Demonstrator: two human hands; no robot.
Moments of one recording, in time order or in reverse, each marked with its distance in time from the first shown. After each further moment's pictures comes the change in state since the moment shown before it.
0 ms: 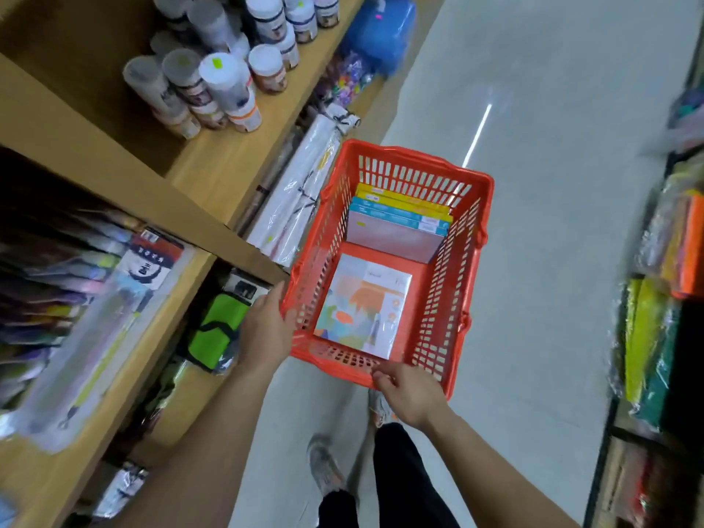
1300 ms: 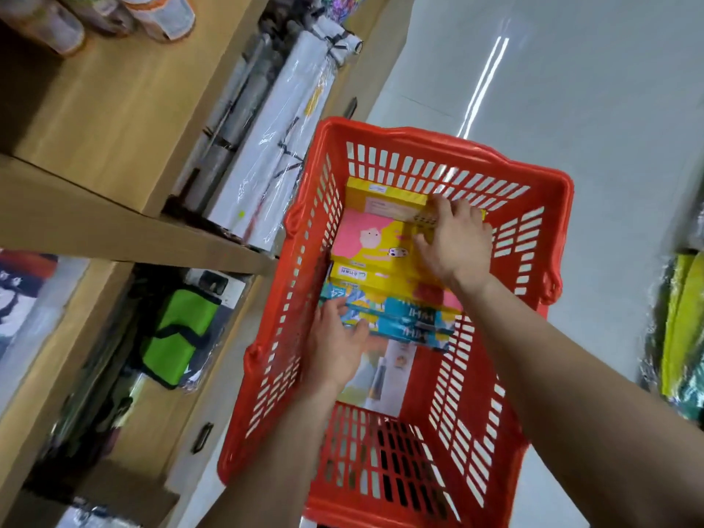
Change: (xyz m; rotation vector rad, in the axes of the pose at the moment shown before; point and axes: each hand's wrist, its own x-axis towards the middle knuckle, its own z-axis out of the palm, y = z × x) left_hand 0.050 0.026 0.158 -0.368 -0.214 -0.153; right_hand 0.227 0.010 -0.105 -0.232 0.542 0.085
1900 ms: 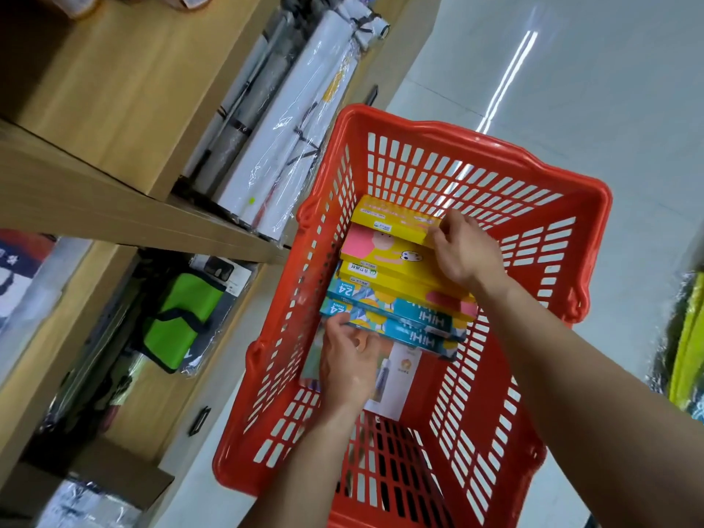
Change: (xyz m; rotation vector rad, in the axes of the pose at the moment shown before) left_hand -0.023 -0.015 0.028 -0.223 0.096 -0.198; right_hand 0.020 0.014 0.018 0.130 -0.225 -0.005
